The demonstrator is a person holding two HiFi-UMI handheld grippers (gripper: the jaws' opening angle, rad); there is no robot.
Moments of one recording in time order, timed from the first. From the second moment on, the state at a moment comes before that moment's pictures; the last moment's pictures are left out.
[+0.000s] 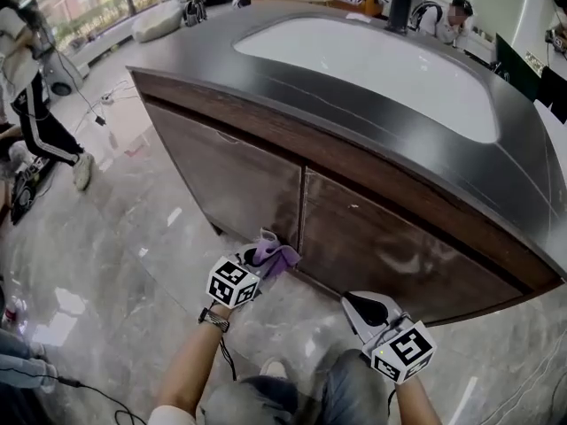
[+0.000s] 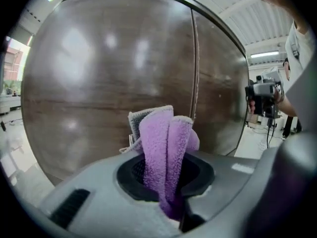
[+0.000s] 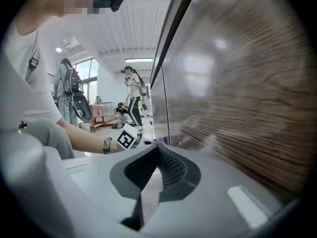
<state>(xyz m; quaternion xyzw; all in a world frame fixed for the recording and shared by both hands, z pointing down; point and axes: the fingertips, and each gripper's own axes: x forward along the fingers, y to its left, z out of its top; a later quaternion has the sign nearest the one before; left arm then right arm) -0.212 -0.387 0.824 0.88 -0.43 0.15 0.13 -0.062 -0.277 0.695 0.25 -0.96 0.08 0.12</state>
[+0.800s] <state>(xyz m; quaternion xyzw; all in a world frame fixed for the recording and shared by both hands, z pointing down) -0.316 -0.420 0.835 0.83 -0.48 0.24 0.13 -0.104 -0.289 0.675 0.23 -0.96 0.05 0.14</state>
